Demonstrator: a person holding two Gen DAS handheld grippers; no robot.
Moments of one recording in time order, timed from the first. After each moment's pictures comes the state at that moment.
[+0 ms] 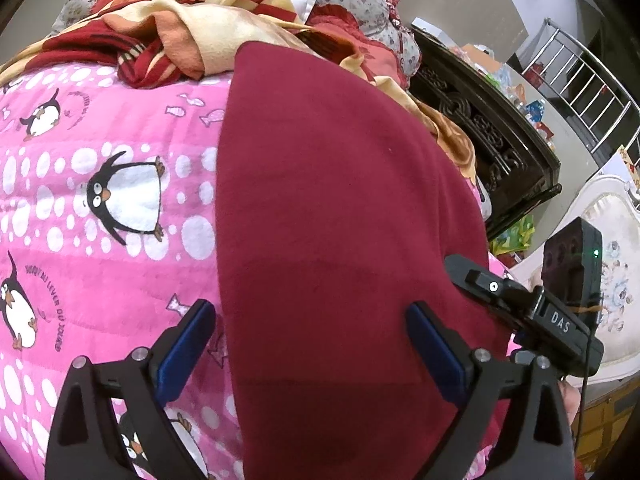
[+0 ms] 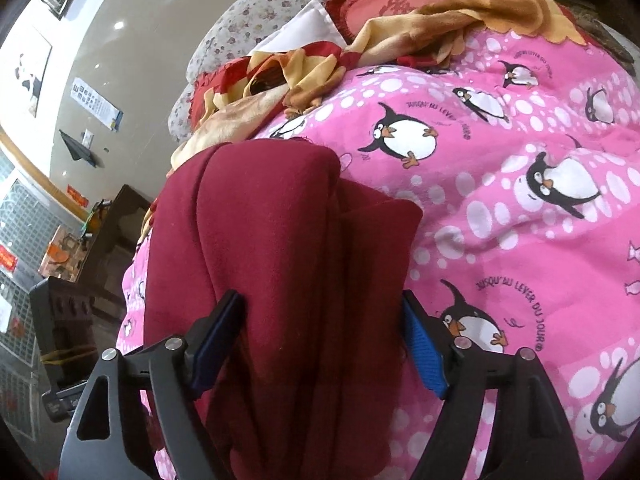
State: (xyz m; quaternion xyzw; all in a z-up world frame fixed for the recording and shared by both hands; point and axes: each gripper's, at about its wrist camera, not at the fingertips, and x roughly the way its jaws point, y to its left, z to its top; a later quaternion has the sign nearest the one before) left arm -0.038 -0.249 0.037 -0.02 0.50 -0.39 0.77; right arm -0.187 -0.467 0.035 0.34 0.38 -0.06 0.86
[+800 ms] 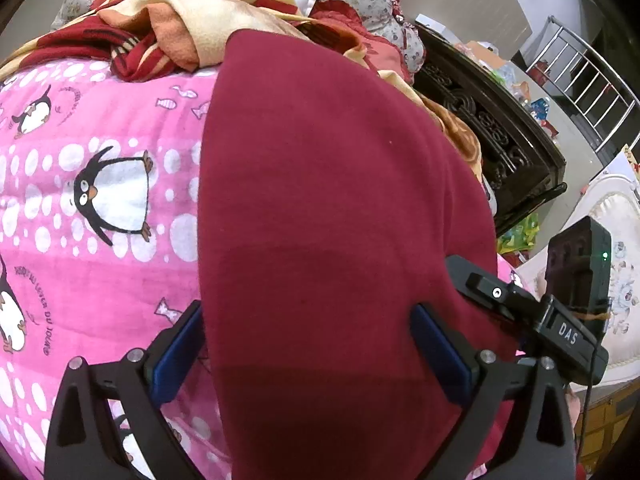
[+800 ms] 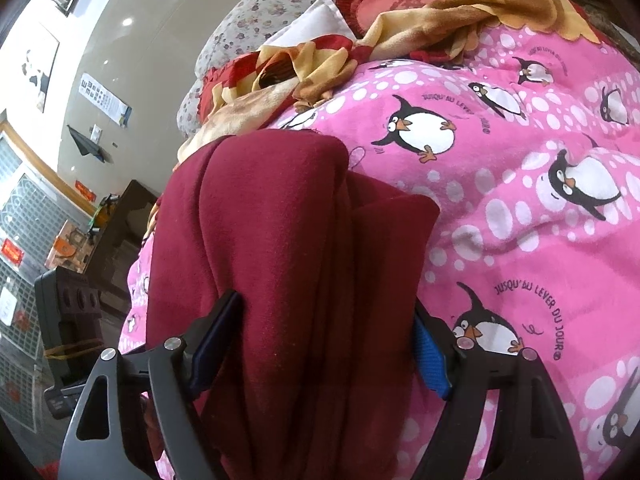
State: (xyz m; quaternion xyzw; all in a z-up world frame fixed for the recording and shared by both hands) left arm -0.039 -0.262 0.028 -0.01 0.51 -0.39 0.77; right arm -0.180 -0.465 0.030 0.33 0.38 -0.05 0.86
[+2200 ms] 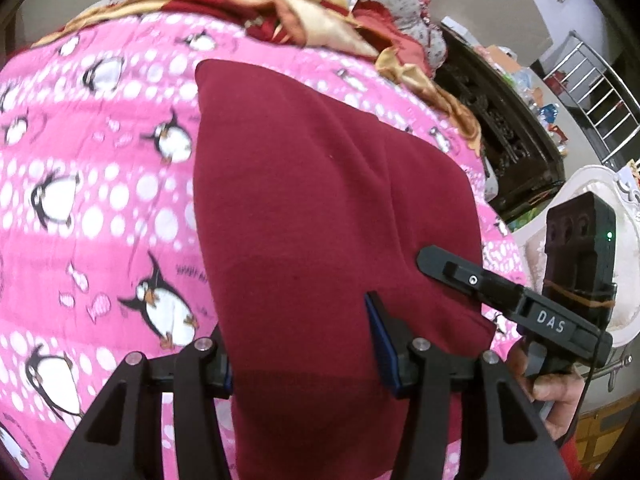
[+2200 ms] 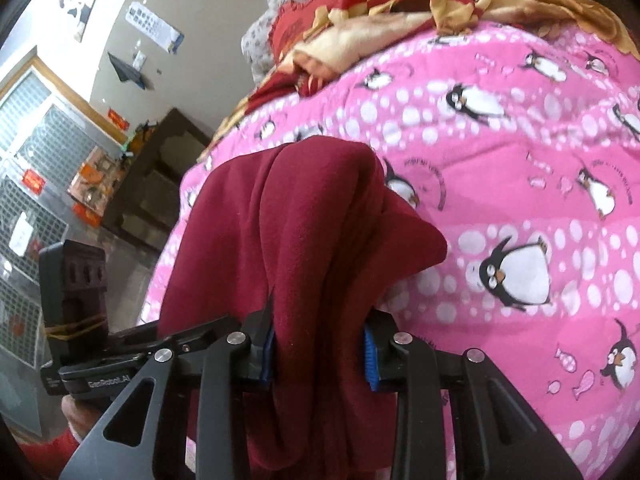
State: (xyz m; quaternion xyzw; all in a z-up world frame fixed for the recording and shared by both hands) left arm -0.116 -0.103 0.053 -0.03 0.55 -0.35 0.76; right arm -0.219 -0.317 0.058 0.28 0.45 0.04 0.85
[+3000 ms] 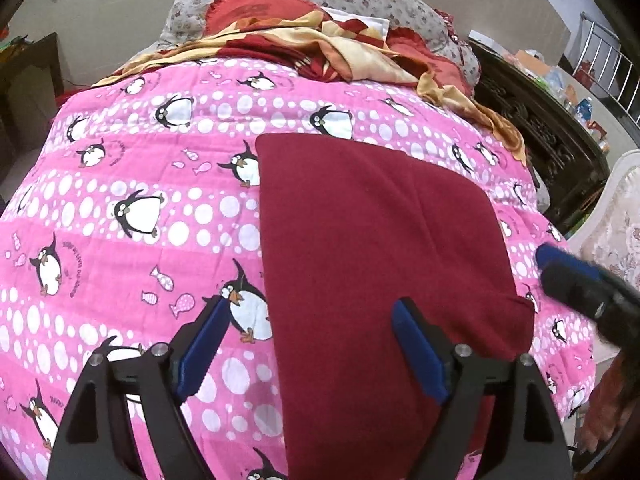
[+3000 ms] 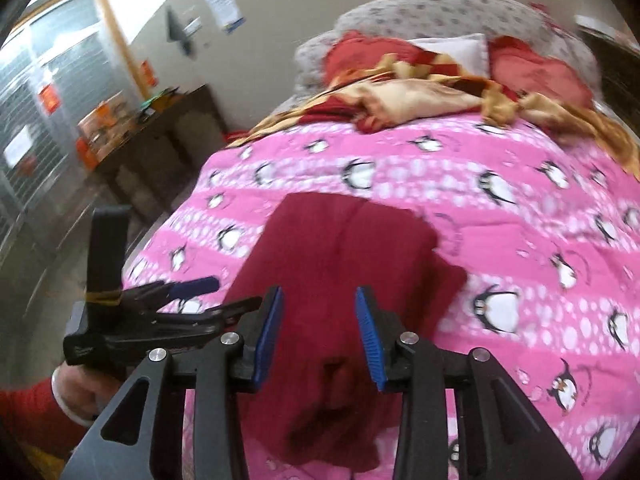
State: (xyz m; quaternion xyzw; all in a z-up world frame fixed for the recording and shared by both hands) left arm -0.142 -0.080 0.067 0.03 0.48 -0.26 0.84; right arm -0.258 -0.262 0.124 0.12 0.41 0.07 0.90
